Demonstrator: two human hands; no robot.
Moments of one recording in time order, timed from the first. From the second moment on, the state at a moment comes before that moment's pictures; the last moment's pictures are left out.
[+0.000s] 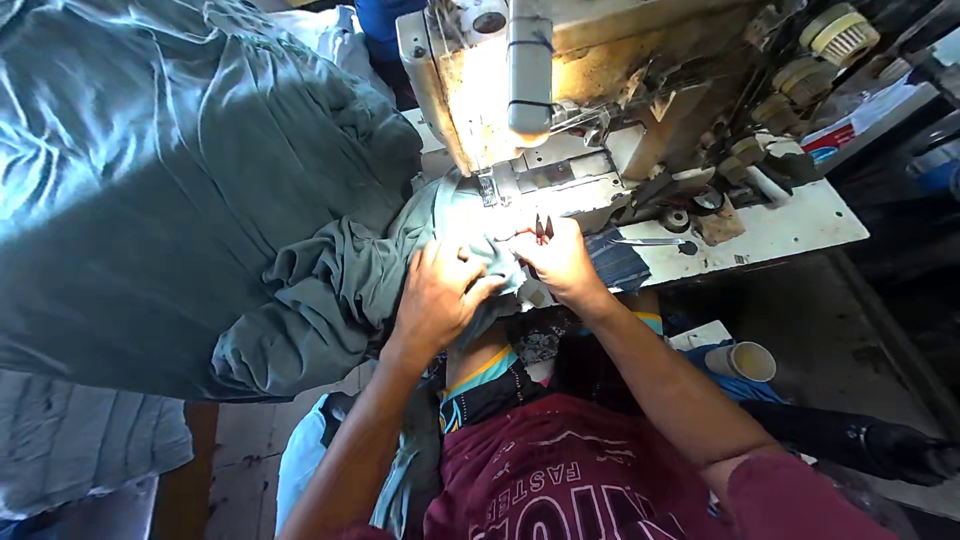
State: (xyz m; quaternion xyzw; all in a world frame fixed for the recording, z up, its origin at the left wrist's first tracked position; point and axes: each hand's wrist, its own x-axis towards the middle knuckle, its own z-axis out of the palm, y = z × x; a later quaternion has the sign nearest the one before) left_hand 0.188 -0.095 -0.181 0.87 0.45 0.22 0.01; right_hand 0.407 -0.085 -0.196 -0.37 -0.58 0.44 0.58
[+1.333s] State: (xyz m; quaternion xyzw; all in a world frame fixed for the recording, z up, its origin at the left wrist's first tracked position) left_hand 0.199 -0.090 -0.159 0.92 0.32 0.16 -0.12; right_hand 0.428 -0.151 -0.224 -0.38 -0.60 0.42 0.56
